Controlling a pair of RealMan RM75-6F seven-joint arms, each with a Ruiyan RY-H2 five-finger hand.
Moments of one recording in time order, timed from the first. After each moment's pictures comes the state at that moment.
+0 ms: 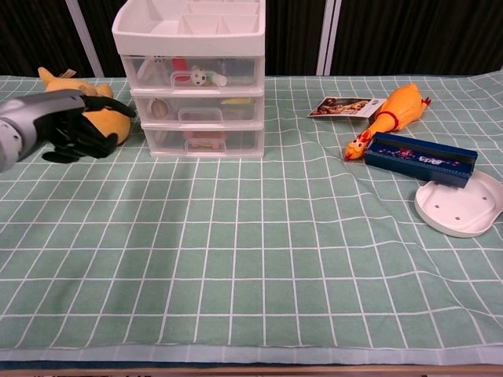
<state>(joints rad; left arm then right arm) -0.59 -1.56 -0.35 -1.79 0.67 1.08 0.29 0.11 -1.11 0.11 -1.68 -1.36 1.36 0.17</state>
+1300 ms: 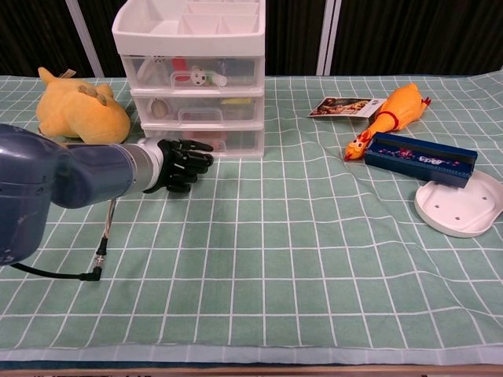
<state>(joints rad) -0.85 -1.91 -0.57 -1.28 0.29 0.80 0.02 0.11 -1.09 0.11 -1.69 -1.35 1.33 0.21</state>
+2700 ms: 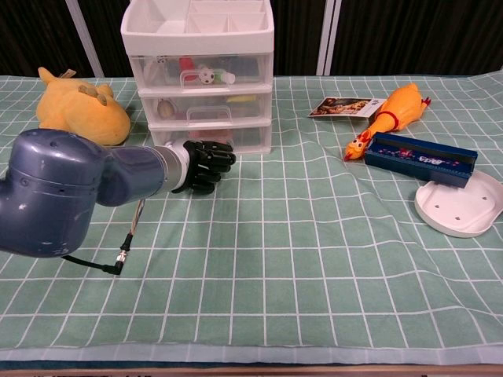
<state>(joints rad) -0.93 -2.00 -0.60 -1.10 0.31 0.70 -0.08 0.11 -1.08 0.11 -1.70 -1.34 1.32 0.23</state>
